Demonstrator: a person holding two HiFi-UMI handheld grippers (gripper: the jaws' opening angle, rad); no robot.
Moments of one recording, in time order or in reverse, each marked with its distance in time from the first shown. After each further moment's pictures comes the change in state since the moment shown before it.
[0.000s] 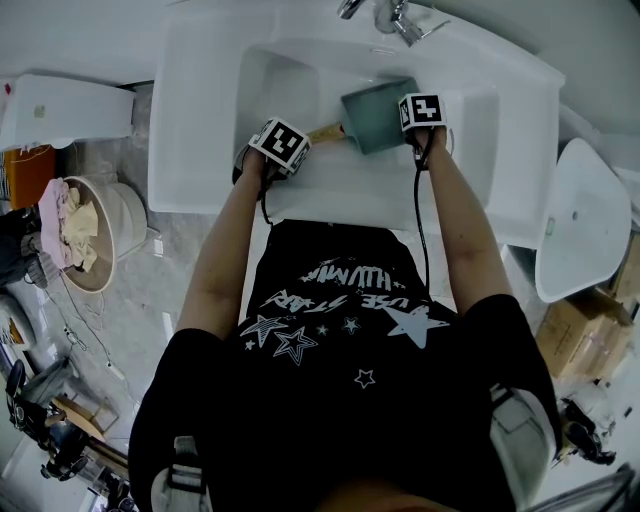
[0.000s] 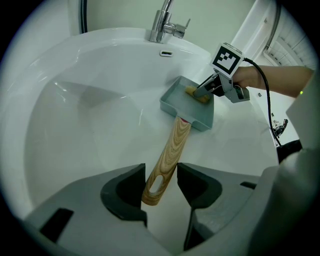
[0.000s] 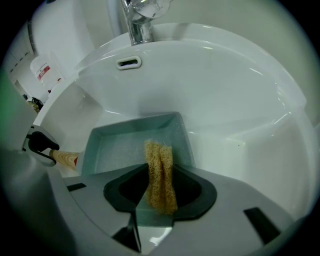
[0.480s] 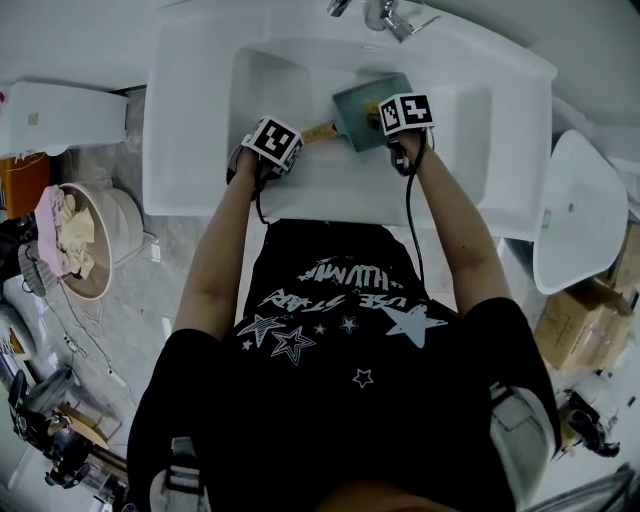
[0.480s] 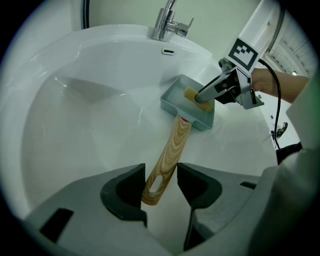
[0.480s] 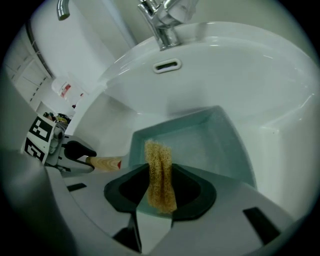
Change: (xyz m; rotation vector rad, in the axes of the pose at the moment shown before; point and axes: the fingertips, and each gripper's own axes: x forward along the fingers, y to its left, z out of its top) left arm 0.002 0.002 -0.003 -0.020 0.015 -0.016; right arm -0.018 0.079 -0.002 0.035 -0.020 0.305
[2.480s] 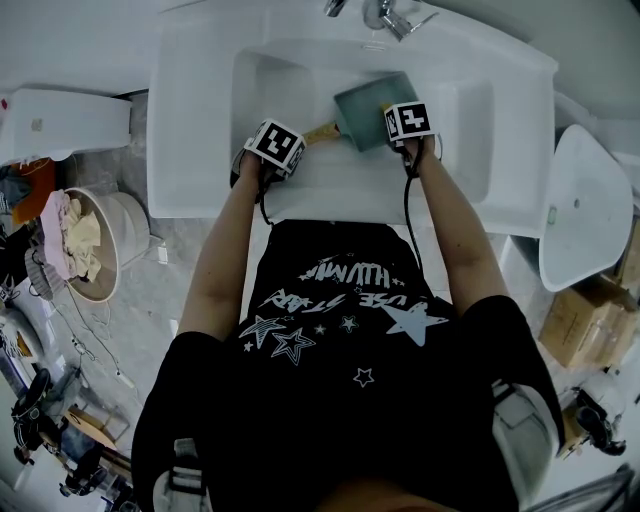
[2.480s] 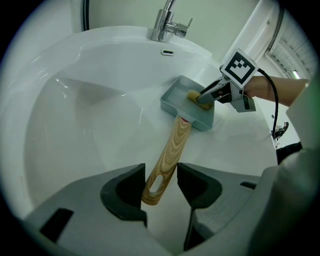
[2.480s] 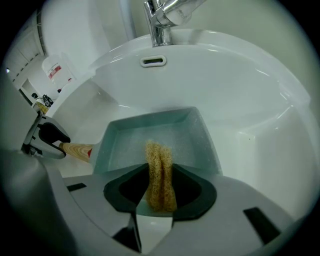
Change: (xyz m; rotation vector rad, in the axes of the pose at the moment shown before) left arm 0.000 -0.002 -0.001 0.000 -0.003 0.010; right arm 0.000 -0.047 -0.014 -0.083 -0.016 -0.234
